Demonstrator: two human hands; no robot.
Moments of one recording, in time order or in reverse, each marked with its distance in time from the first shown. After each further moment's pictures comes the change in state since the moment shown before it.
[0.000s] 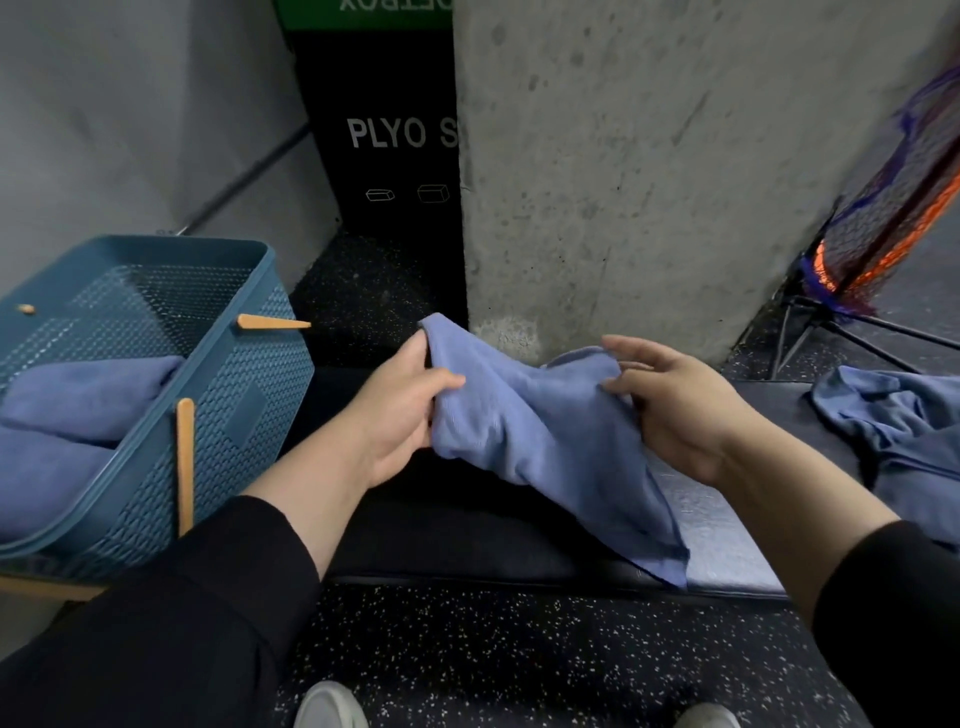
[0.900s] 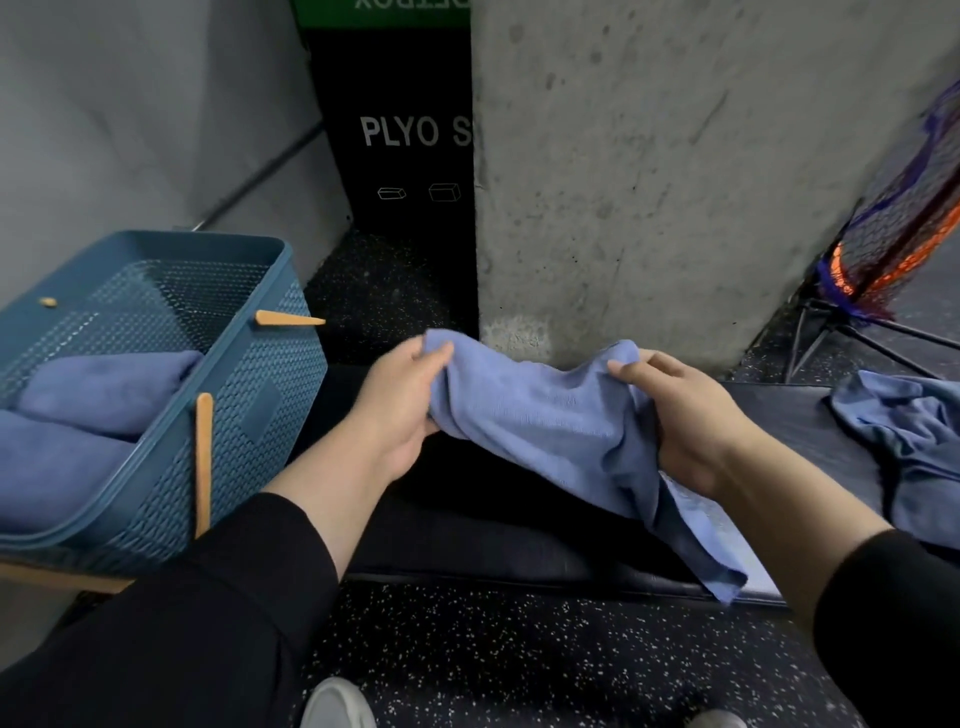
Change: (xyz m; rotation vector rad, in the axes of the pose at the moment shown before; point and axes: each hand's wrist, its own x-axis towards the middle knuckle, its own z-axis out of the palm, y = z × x) left_hand 0.005 -0.004 0.000 -0.151 0.243 0.038; right_hand -0.001 0.010 0.010 -0.056 0.067 -0.002
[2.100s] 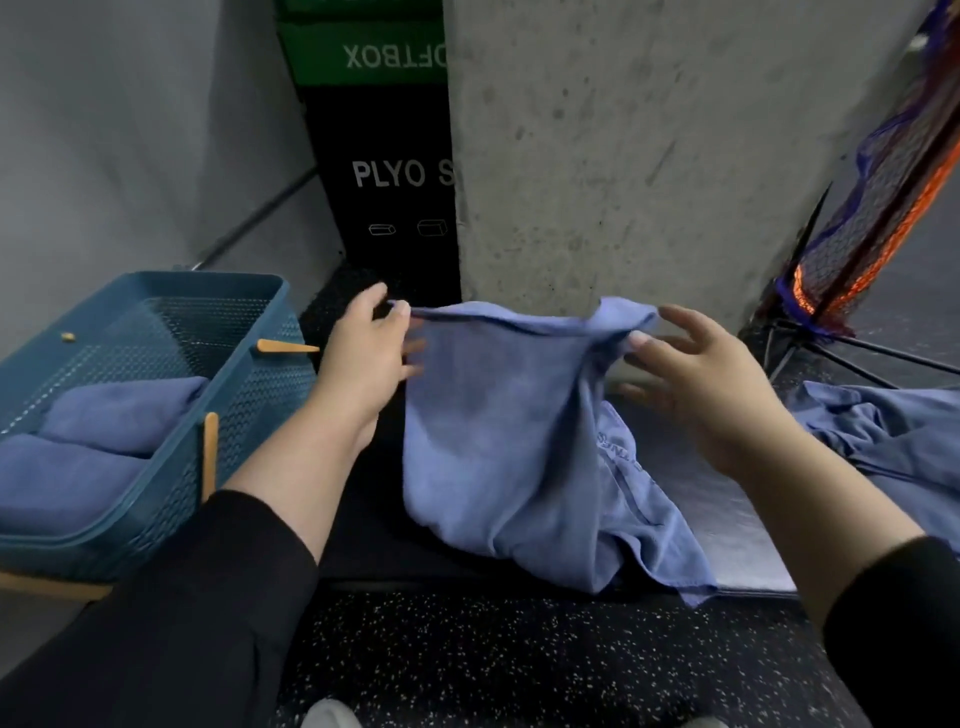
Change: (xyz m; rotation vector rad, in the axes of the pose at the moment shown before) left_hand -0.007 0.056 0.009 0.255 0.222 0.257; right_hand -0.031 -0.048 -0.023 -0.146 0.189 -0.281
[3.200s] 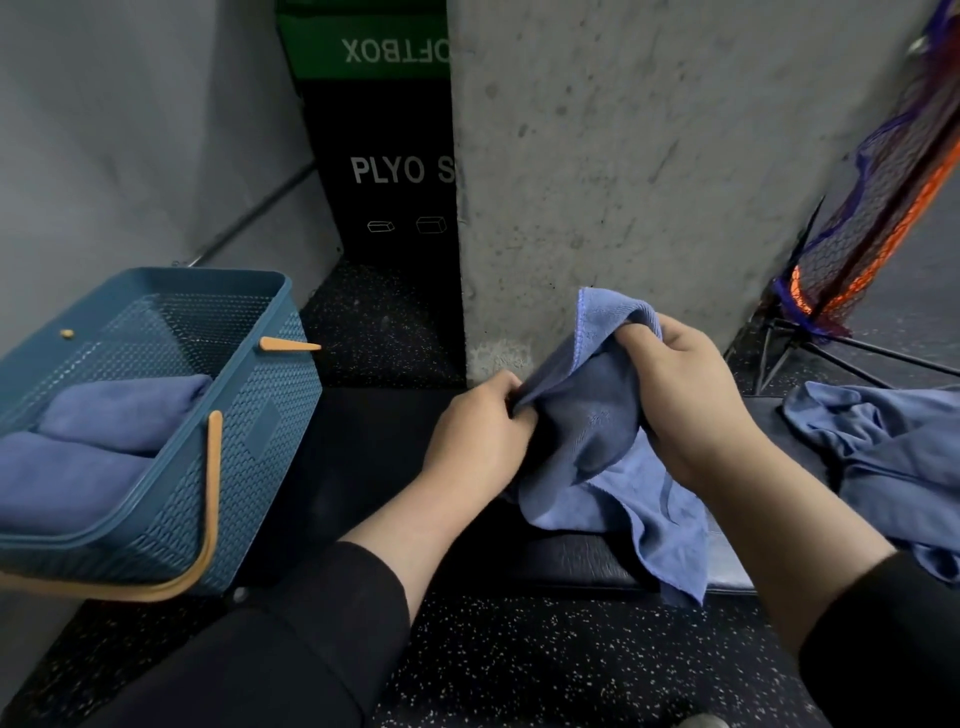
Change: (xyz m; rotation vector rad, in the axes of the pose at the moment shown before) left_hand -0.063 -0.034 0.058 0.649 -0.232 0.189; right_hand -0.036 -0.025 0.041 -0.083 -0.044 -0.104
